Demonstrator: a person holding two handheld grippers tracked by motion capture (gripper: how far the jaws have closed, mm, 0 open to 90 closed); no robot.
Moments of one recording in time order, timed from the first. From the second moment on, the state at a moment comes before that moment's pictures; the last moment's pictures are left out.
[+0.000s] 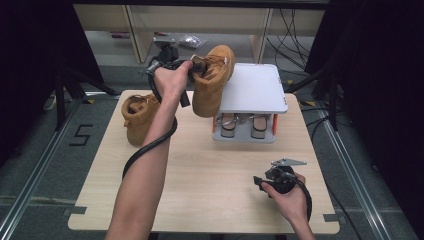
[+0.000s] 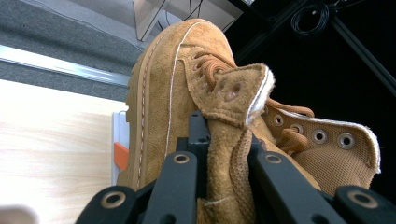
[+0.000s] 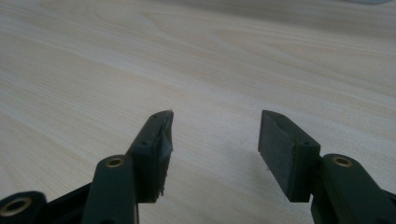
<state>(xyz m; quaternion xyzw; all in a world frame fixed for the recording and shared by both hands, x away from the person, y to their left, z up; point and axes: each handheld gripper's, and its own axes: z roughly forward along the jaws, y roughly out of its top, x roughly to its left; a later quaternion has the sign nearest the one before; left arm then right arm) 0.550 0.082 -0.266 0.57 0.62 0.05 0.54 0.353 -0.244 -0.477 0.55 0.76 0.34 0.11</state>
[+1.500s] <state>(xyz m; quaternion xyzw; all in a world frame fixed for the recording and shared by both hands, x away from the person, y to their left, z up) 0.539 0.065 -0.253 0.57 0.53 0.14 0.61 0.350 -0.249 -0.481 0.54 0.76 0.33 0.11</state>
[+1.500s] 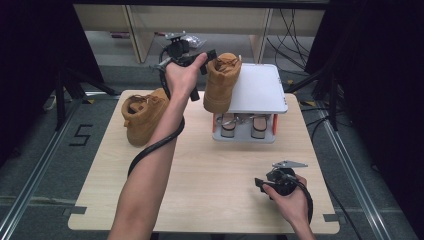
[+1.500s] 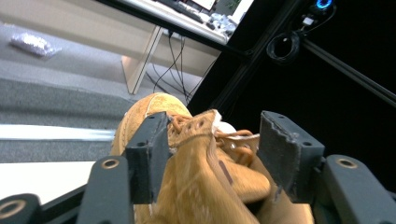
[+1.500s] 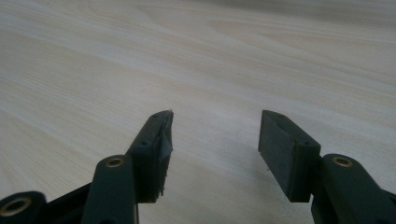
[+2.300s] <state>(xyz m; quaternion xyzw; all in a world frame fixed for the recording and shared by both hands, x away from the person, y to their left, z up) 0.467 0.068 -0.367 0.68 0.46 0.12 0.56 0.350 -0.255 -0.474 0.53 0.76 0.34 0.15</state>
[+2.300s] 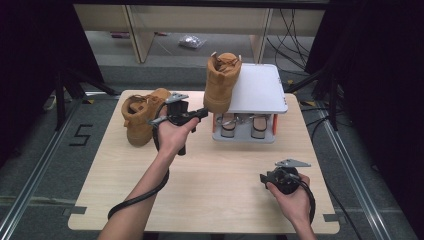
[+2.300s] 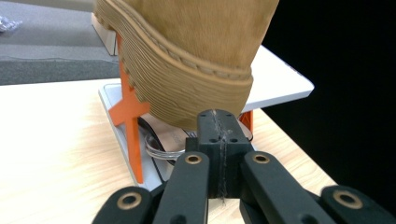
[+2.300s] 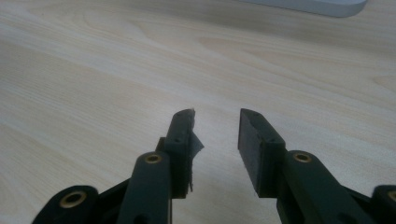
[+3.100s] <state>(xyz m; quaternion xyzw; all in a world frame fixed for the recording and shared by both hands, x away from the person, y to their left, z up) 0.473 0.044 -0.375 0.68 0.48 0.13 0.55 0.348 -0.256 -0.475 0.54 0.75 0.34 0.14</state>
